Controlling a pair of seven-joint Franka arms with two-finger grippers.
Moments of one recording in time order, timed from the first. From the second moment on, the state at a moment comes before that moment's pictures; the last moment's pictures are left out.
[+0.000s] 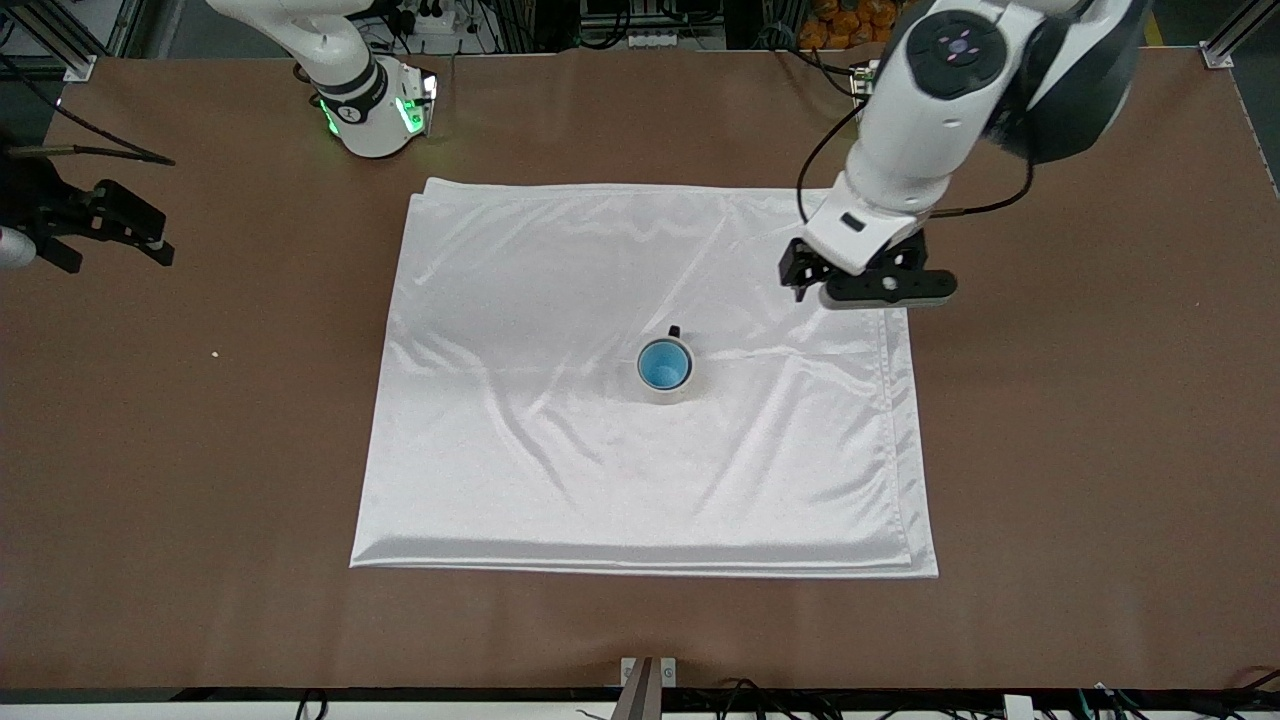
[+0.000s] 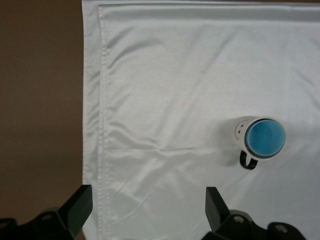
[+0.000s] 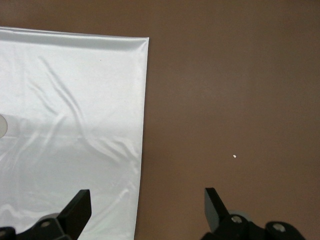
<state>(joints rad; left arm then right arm) -0.26 0.03 -0.24 -1.81 0.05 1.89 -0.52 0.04 -0.03 -0.02 -1.56 0.02 1.57 -0.04</state>
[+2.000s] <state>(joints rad) -0.17 0.03 -0.08 -1.54 0.00 1.63 -0.24 0.04 -0.03 -0.02 -1.56 0.03 1.57 -0.04</state>
